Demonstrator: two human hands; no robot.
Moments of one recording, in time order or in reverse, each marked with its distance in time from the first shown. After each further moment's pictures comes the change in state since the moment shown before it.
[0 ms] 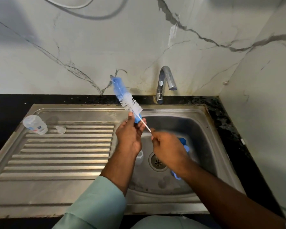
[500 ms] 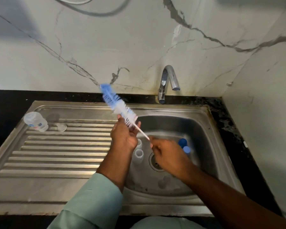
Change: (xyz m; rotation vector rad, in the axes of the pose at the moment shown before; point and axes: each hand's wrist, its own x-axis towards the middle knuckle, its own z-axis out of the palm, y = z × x) left_hand 0.019 0.013 -0.009 -0.172 0.052 -0.064; right_hand -0.001 0.015 0.009 -0.002 -0.112 -0.116
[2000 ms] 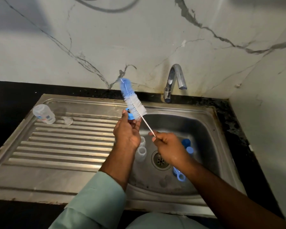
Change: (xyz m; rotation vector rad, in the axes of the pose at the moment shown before) left_hand -0.014 0.002 -0.004 -0.052 0.057 0.048; right_hand 0.013 0.000 0.011 0.576 0.043 0.159
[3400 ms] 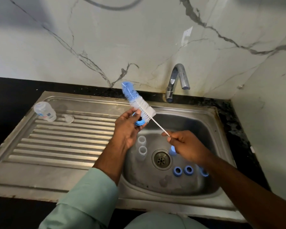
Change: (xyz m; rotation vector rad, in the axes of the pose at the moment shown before) left_hand 0.002 0.017 -0.004 0.344 -0.252 0.001; right_hand 0.003 0.012 -0.047 -0.249 -0.107 -0.106
